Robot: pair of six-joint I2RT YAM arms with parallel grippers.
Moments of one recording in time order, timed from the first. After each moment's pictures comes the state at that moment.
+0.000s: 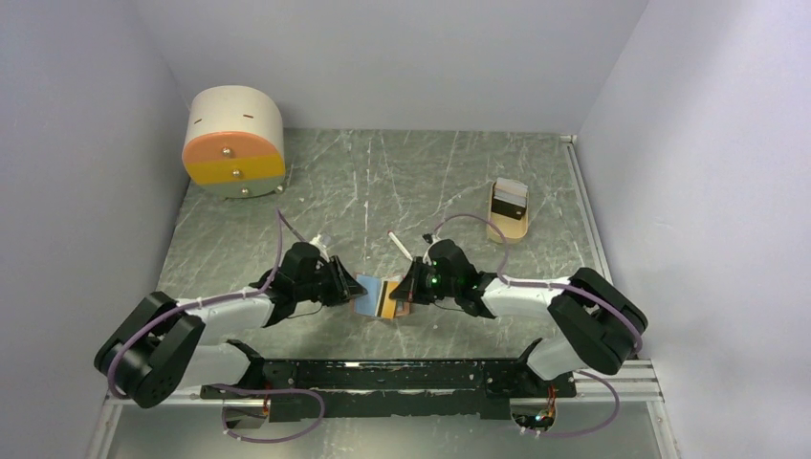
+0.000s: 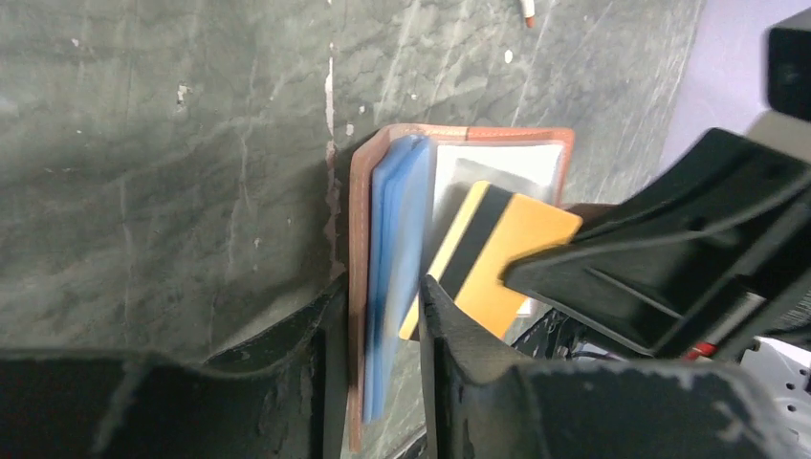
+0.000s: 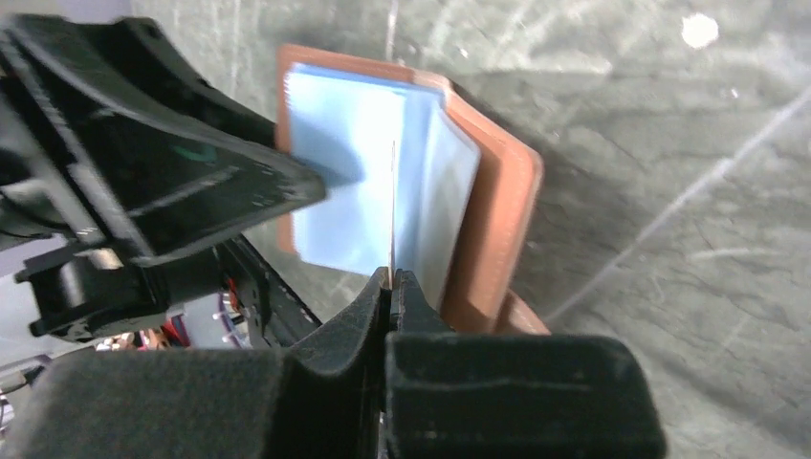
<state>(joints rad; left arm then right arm) -0.59 1.27 0.31 0.29 0.29 -0.99 0.80 1.43 0.51 0.30 -0.26 0.94</state>
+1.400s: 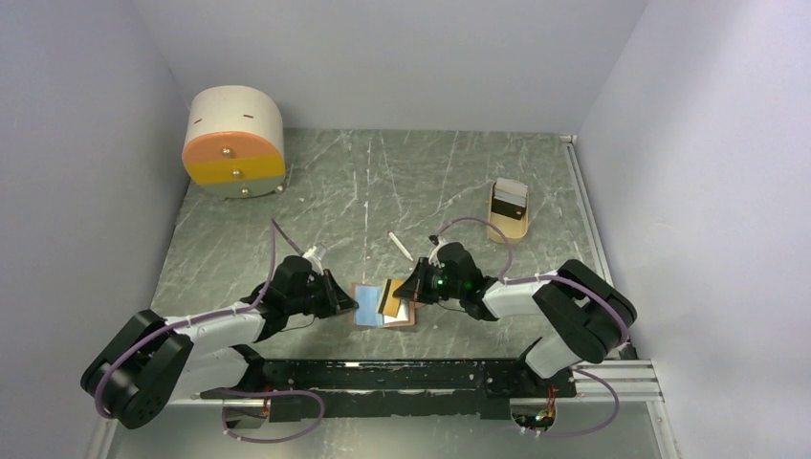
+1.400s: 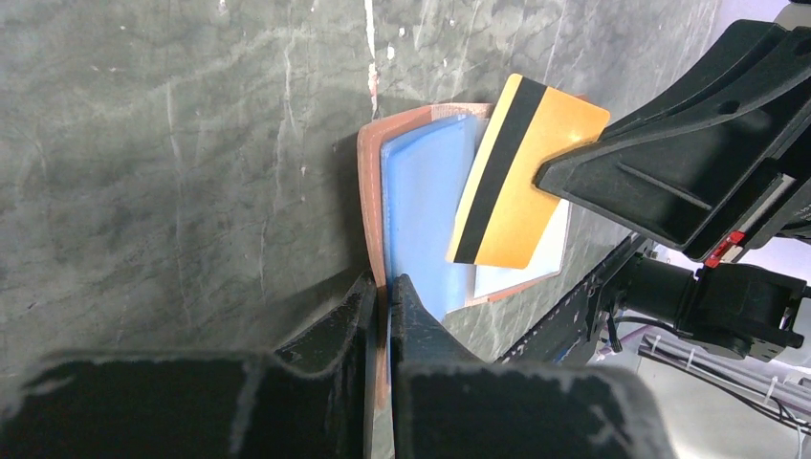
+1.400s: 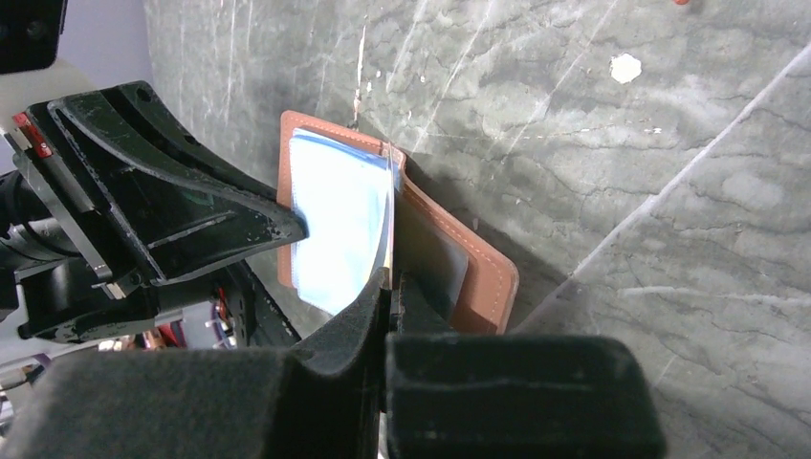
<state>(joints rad) -0.59 1.14 0.19 0.29 0.31 -0.91 0.74 1.52 0.40 0.52 -0.31 0.92</state>
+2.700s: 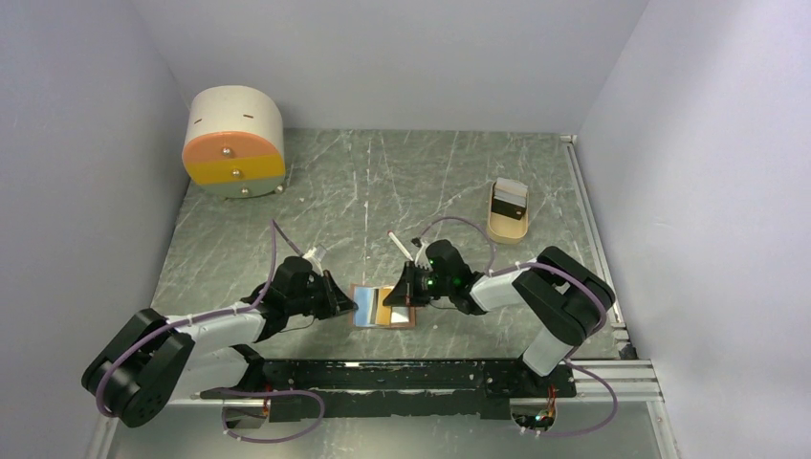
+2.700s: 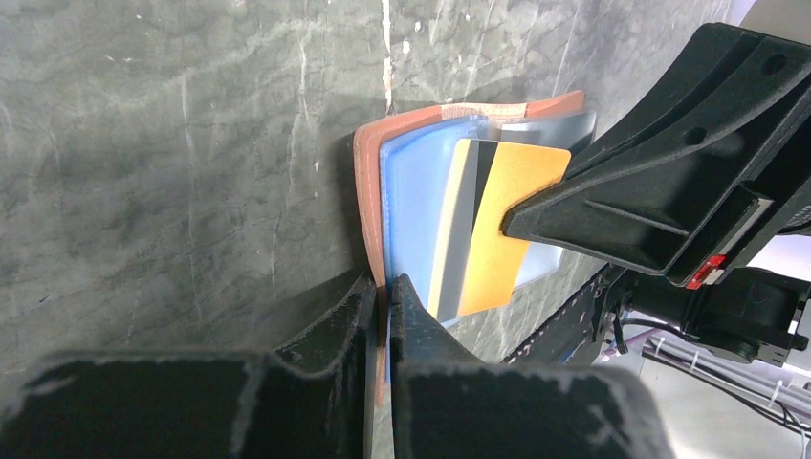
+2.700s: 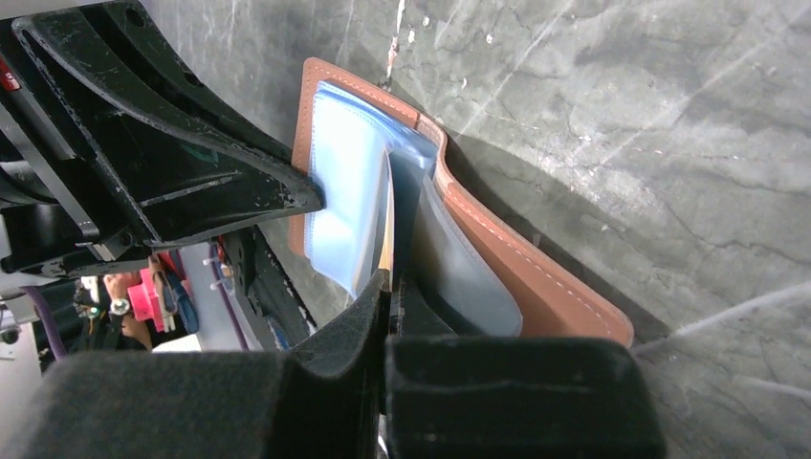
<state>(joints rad) -0.59 1.15 0.18 0.29 0.30 -0.92 0.76 1.65 0.46 0.56 -0.46 0.86</state>
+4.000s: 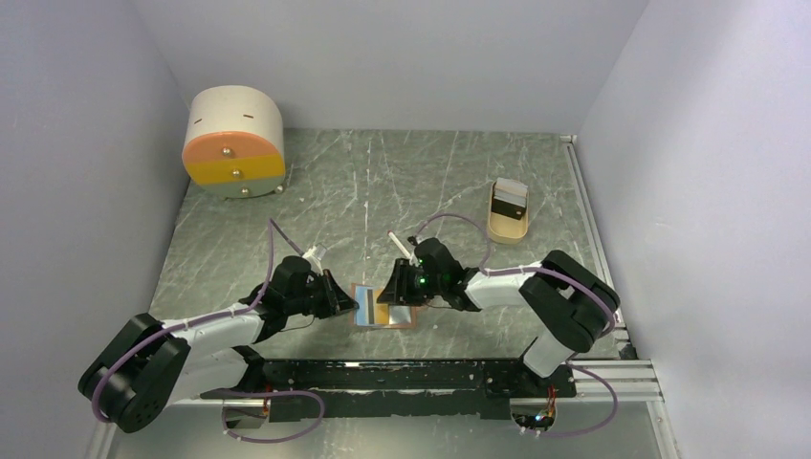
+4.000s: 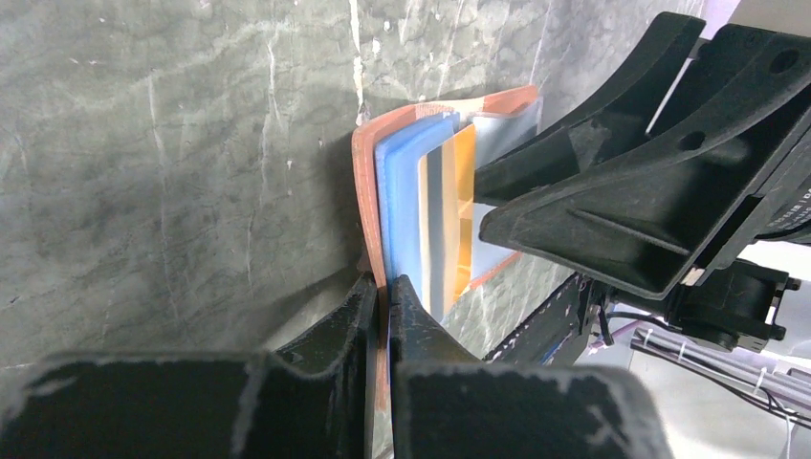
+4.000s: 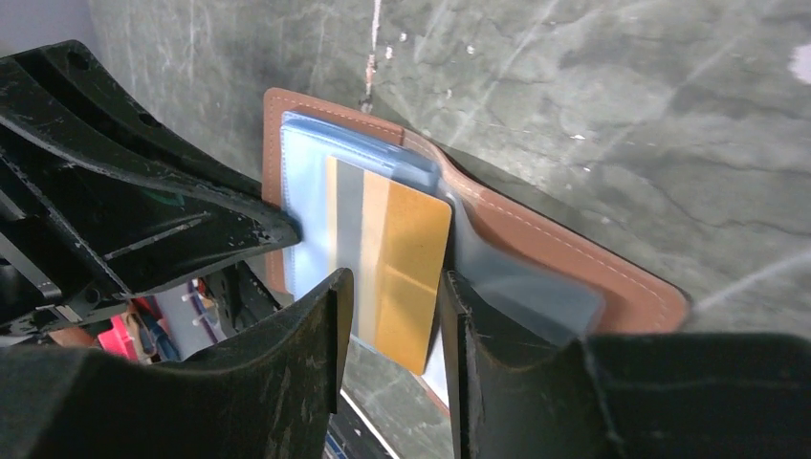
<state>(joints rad) -0.60 1.12 0.19 0.28 0.32 -0.92 0.82 1.59 0.56 0.31 -0.31 0.88</state>
